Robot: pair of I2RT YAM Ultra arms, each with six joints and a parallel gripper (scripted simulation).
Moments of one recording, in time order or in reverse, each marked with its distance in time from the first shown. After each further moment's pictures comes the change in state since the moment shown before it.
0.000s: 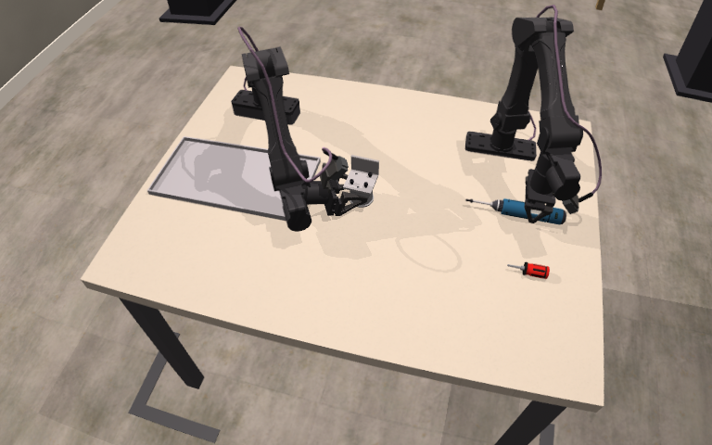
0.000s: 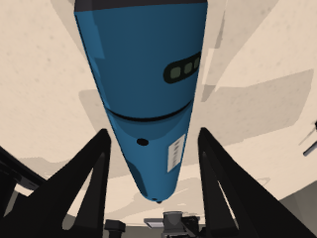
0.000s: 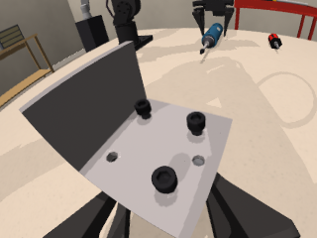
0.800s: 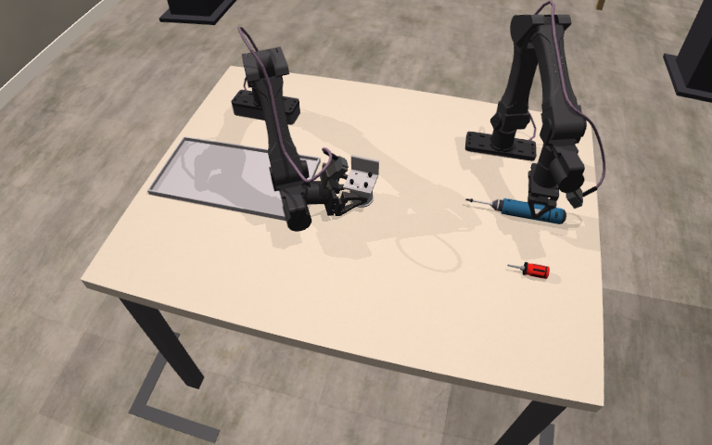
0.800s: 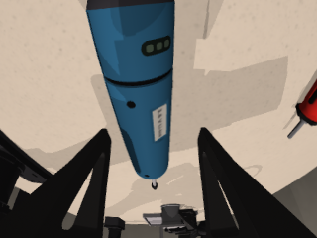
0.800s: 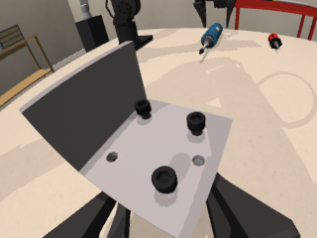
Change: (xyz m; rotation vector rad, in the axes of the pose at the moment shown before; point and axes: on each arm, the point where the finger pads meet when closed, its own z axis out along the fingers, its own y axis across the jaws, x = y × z) left arm -0.002 -0.005 -0.024 0.022 -0.008 0.001; right arm 0.000 0.000 0.000 0.000 0.000 0.000
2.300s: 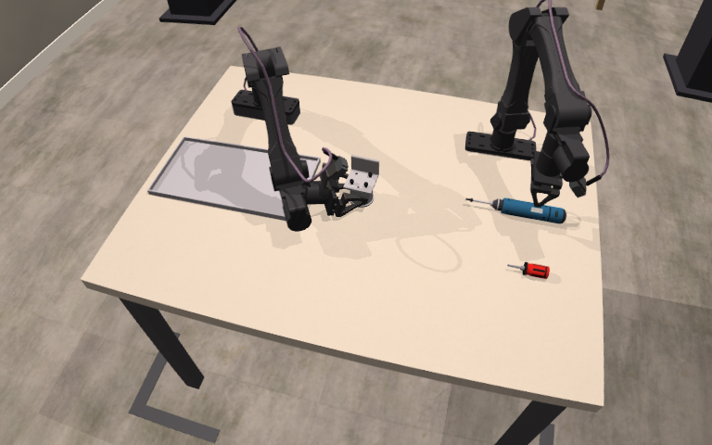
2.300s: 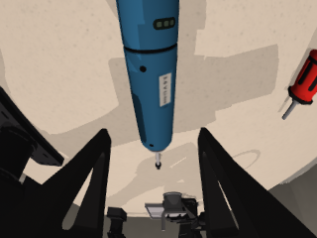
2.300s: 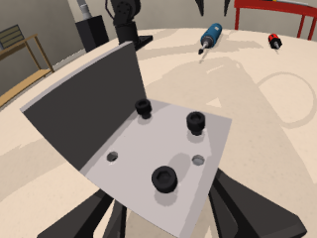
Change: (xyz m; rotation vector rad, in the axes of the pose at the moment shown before) left arm 0.002 0.006 -0.033 -0.027 0.010 0.000; right arm 0.000 0.000 0.000 0.000 -0.001 0.000
